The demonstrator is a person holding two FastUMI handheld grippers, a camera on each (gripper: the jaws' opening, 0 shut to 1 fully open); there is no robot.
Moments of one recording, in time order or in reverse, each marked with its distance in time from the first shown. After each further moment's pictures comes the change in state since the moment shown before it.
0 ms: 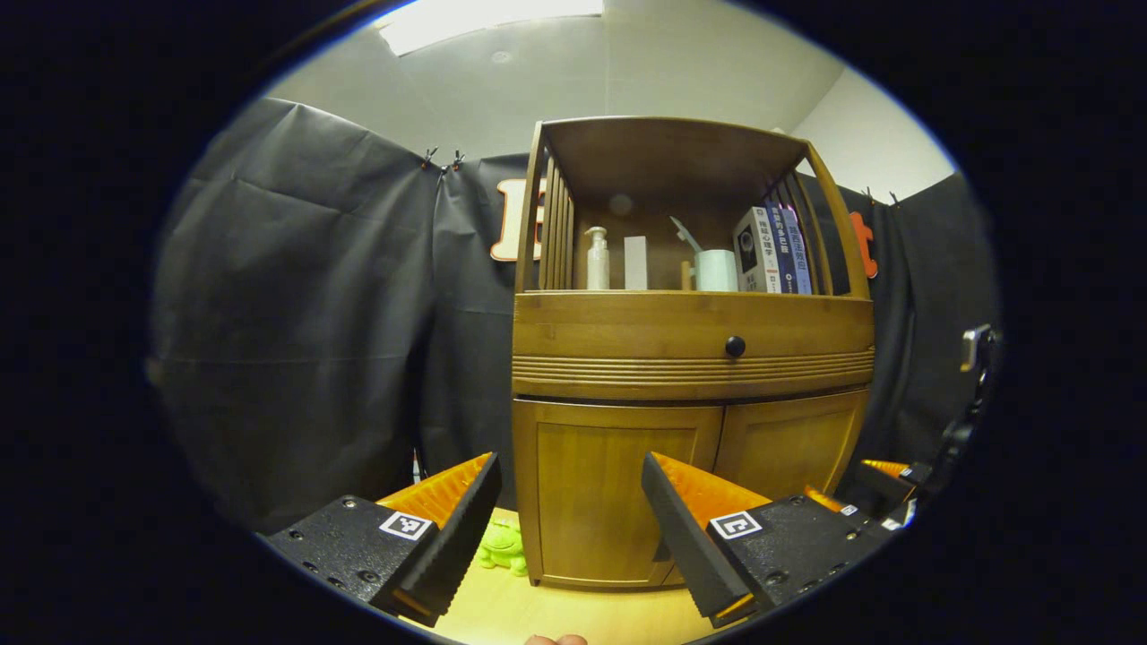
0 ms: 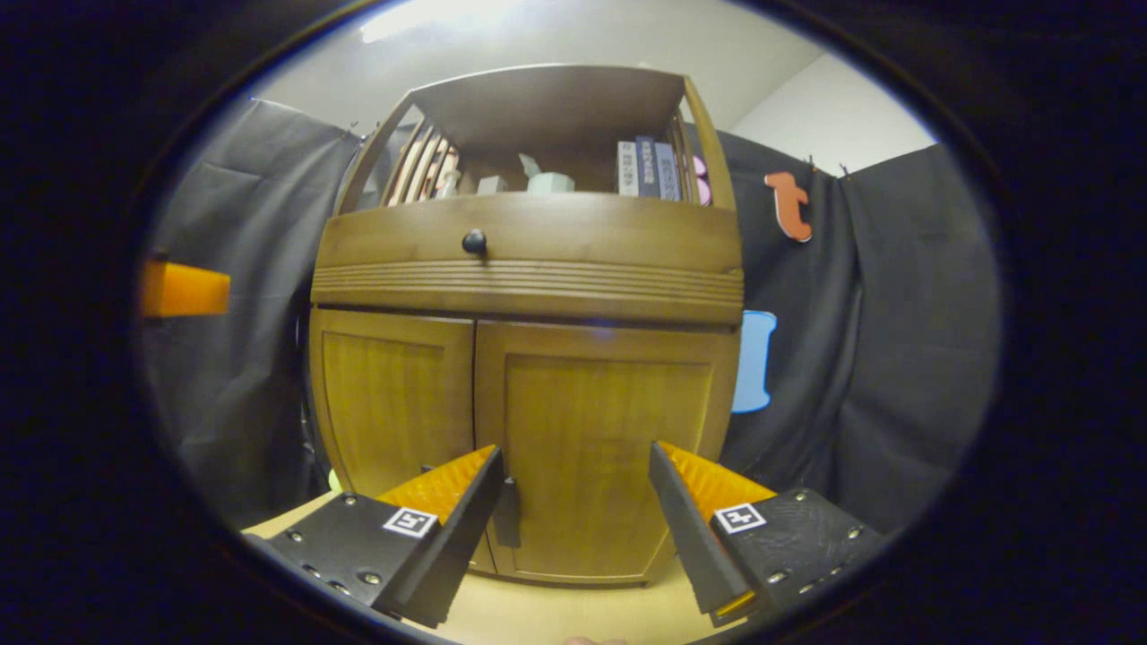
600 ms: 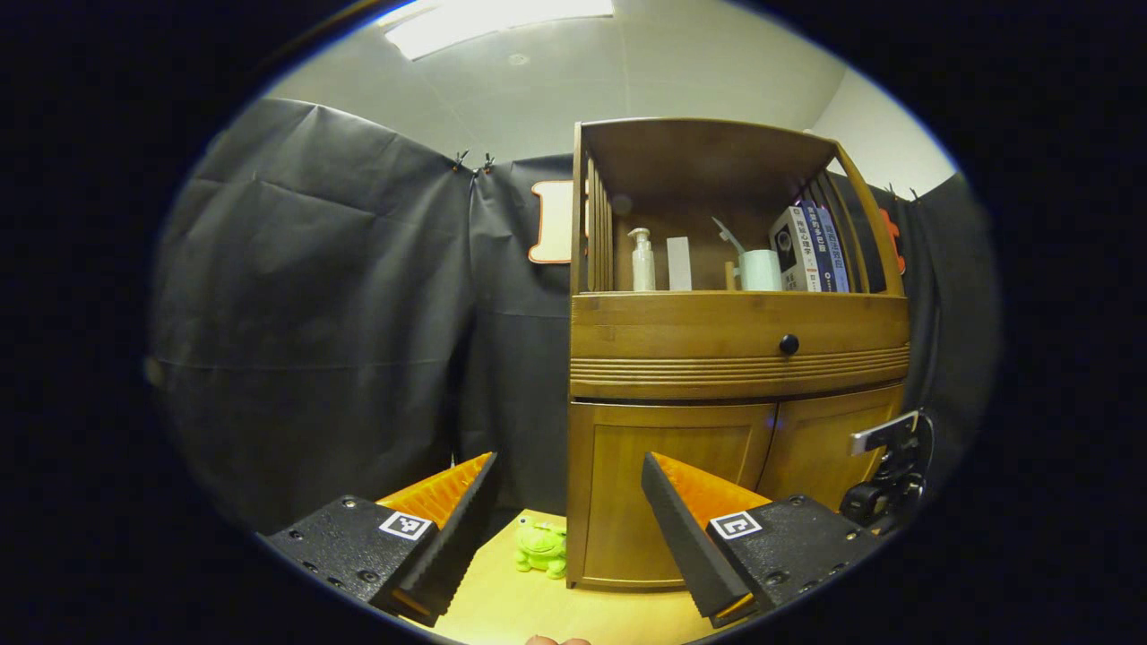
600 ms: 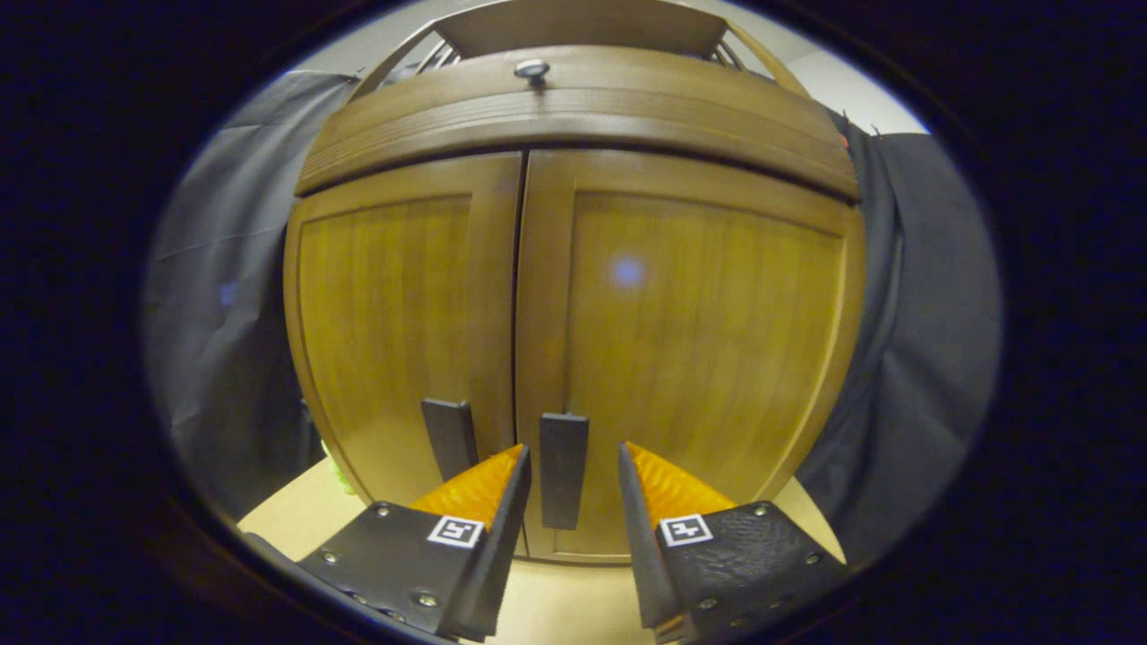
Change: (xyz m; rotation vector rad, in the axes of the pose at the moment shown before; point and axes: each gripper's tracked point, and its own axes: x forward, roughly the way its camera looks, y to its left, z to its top) left arm -0.003 0.053 -0.001 0.016 -0.002 0.091; right arm 0.080 0.066 -0.109 0.015 0.212 0.021
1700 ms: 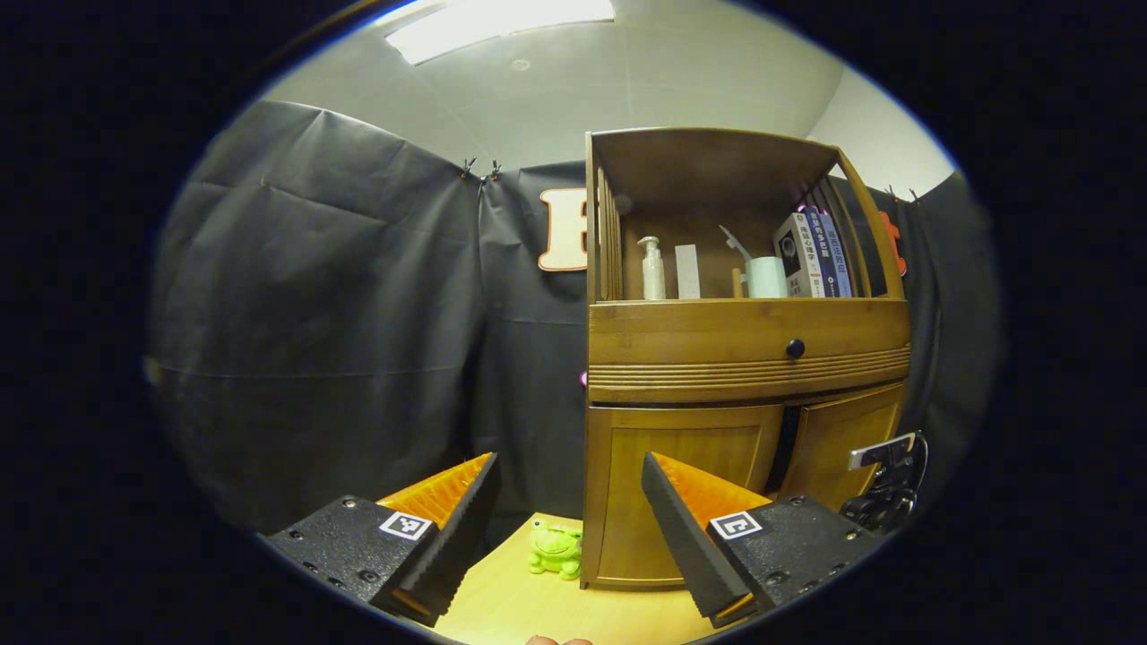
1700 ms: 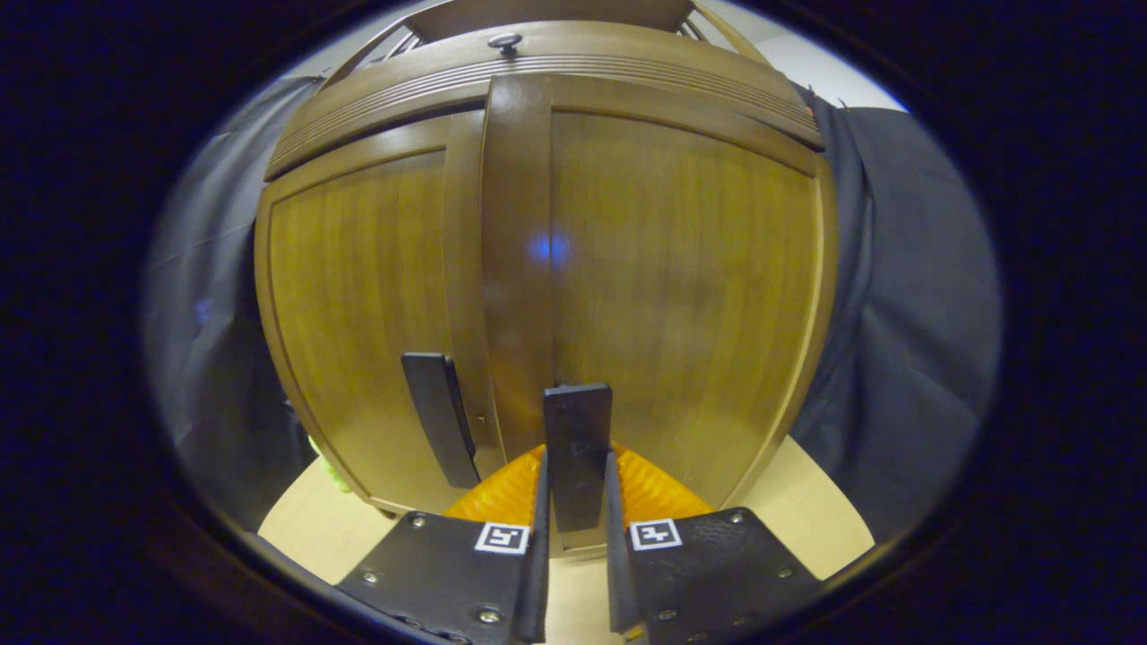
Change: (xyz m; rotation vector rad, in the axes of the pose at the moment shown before) left arm -0.014 0.011 0.010 0.008 -0.020 -0.006; right arm 0.018 0.001 -0.016 0.071 0.057 -0.100
